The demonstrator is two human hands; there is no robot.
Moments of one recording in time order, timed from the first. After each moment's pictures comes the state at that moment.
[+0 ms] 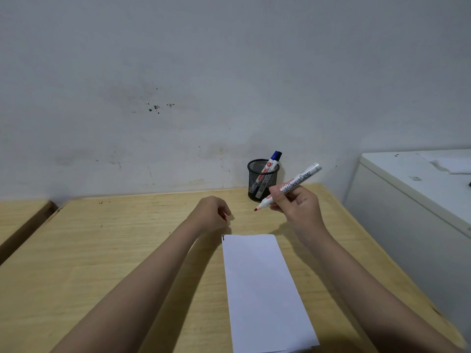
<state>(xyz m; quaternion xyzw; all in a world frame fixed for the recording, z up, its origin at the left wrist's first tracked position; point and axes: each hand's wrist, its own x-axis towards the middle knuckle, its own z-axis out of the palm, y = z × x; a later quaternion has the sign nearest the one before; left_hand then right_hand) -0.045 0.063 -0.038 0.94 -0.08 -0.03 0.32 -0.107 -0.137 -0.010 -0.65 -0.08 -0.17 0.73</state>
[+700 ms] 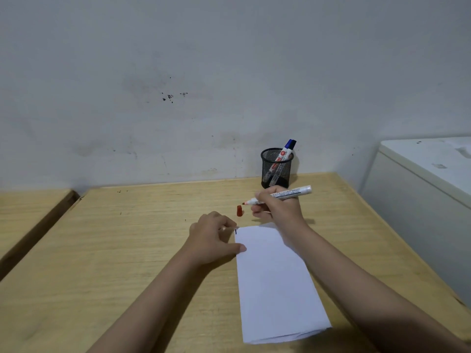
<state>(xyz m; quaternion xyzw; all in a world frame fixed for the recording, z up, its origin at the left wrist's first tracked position) -0.121 0.090 -0.069 0.95 -0.09 0.01 0.29 -0.097 -0.089 -0.036 -0.62 0.01 -0.03 0.78</state>
